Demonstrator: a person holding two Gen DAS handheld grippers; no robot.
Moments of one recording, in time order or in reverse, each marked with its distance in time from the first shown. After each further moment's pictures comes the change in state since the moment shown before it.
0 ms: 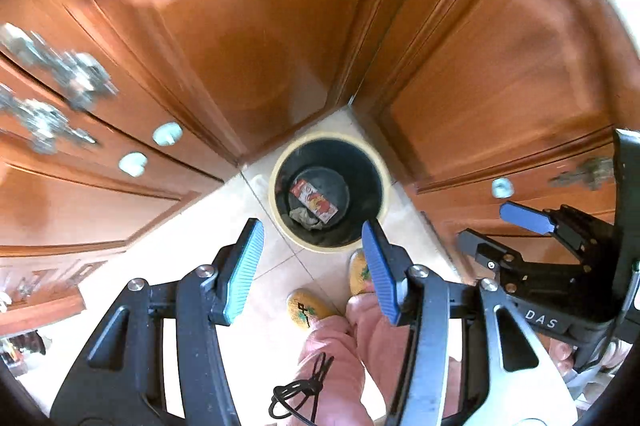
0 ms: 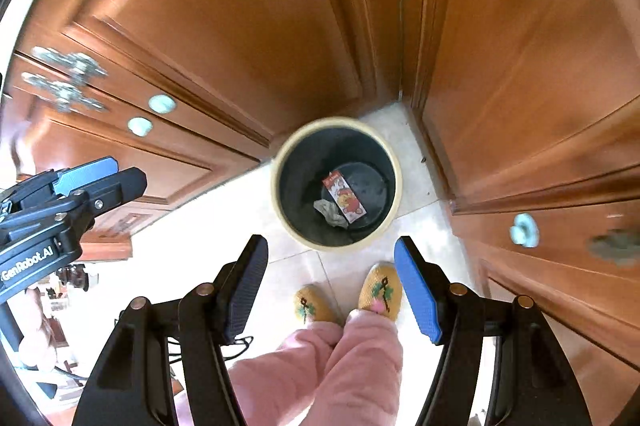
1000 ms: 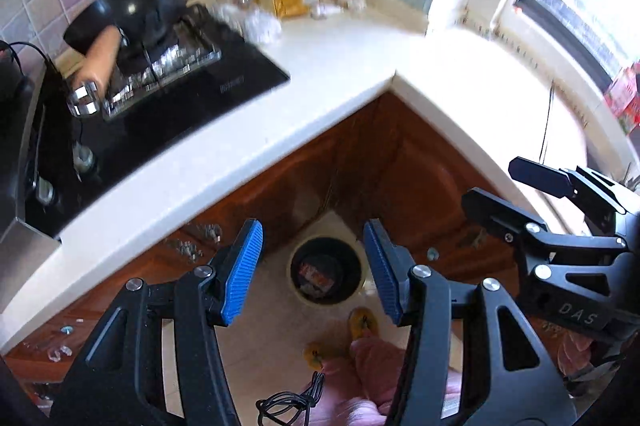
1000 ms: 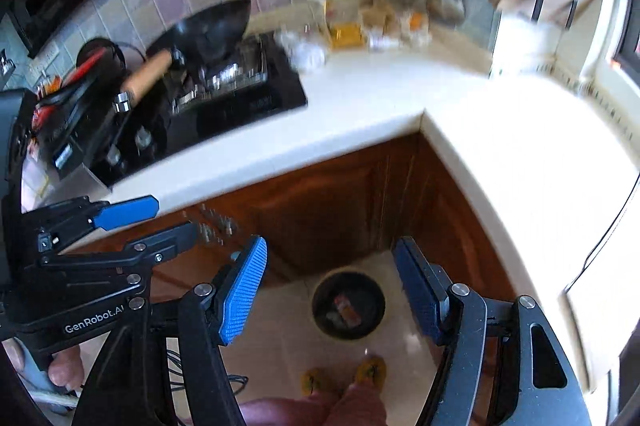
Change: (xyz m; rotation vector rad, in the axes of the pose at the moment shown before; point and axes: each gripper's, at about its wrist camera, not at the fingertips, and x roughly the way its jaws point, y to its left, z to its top) left arm -0.299 0.001 0.050 0.089 -0.316 -0.028; right arm -0.358 0.147 0.065 -0.095 -0.447 -0.077
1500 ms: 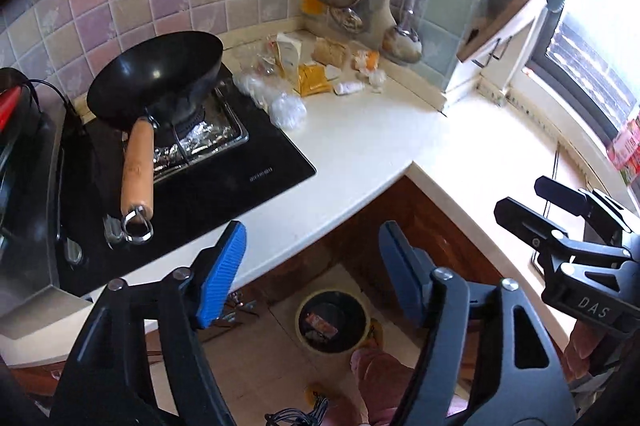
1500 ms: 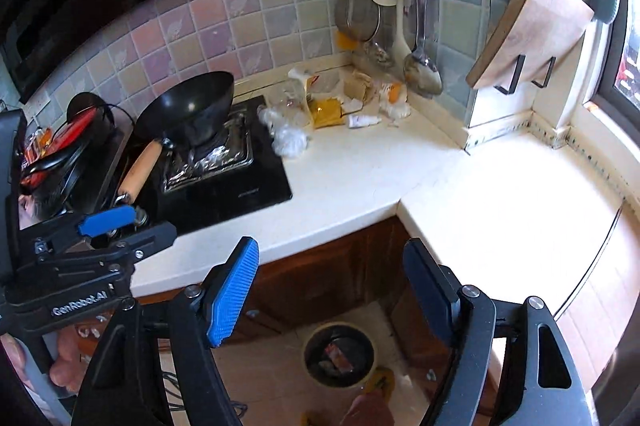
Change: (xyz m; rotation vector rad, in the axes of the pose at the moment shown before) left arm -0.031 0.030 0.087 -0.046 -0.138 0.034; right arm -0.028 -0.008 0.097 0.032 -0.113 -0.039
